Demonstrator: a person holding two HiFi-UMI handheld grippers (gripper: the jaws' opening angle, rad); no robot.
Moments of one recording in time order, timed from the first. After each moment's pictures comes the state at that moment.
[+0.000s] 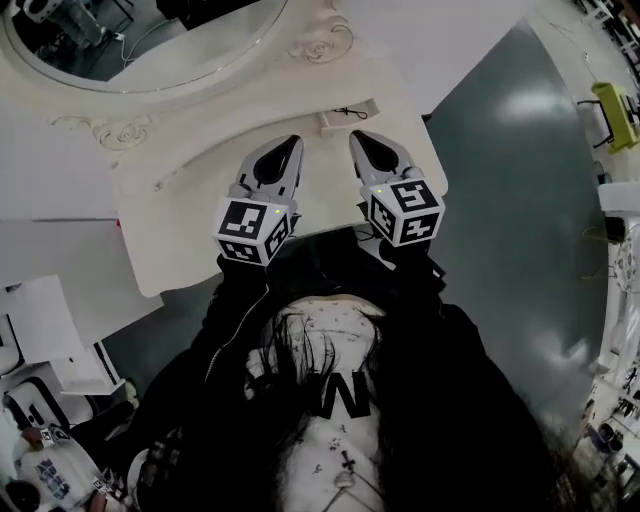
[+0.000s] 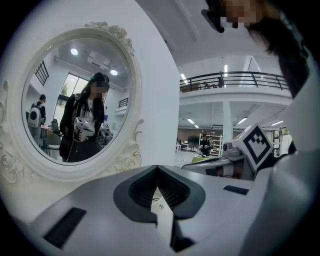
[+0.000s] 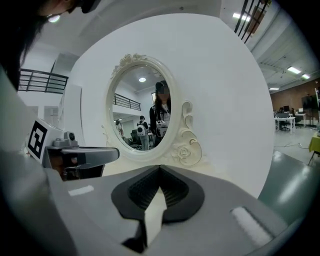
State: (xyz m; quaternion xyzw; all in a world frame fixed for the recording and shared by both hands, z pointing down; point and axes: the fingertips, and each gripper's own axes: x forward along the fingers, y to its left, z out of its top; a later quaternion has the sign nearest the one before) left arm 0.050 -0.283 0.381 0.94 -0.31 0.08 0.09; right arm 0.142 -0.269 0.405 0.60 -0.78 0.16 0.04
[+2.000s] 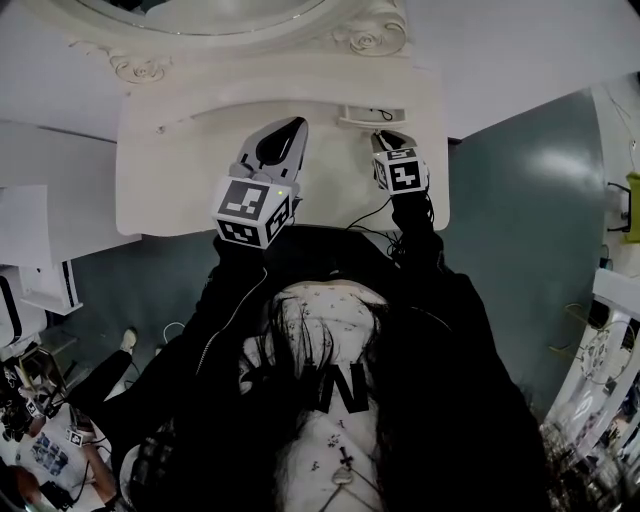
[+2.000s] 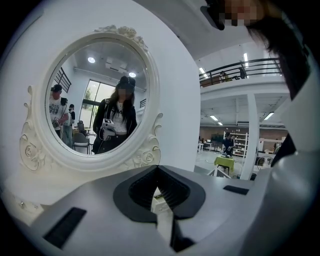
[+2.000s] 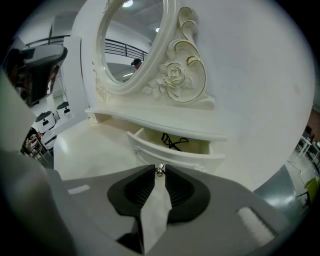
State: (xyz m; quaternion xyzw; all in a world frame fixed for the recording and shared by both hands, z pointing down) left arm 0.042 -0.313 0.411 0.89 -0.44 0.09 0.11; right arm 0.202 -0.347 0.632 0.50 -0.78 0.23 0.30
